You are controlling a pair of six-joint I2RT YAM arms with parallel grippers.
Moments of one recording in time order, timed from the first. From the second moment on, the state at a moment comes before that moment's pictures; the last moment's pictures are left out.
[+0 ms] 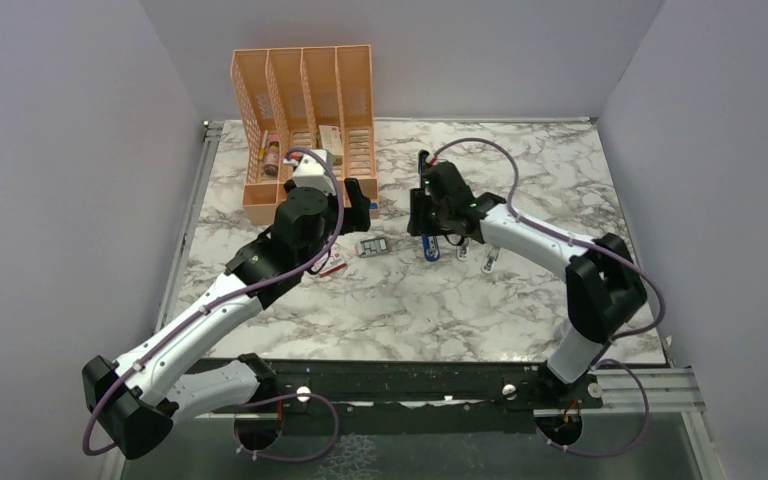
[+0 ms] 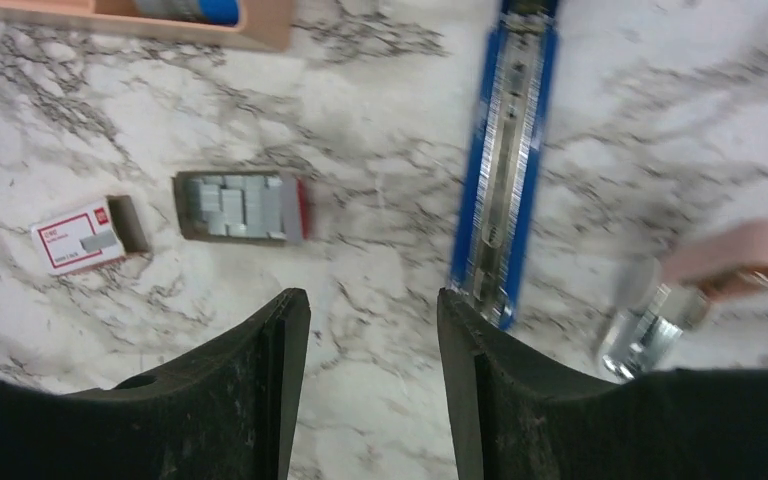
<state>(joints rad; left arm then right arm) -0.73 1.05 0.99 -0.25 -0.39 -0.43 0.62 1.65 1.19 -0.36 0.10 0.47</state>
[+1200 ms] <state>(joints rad) -0.73 1.02 0.91 -0.28 -0.55 -0.38 0.77 2.23 1.76 -0.58 0.25 0.36</state>
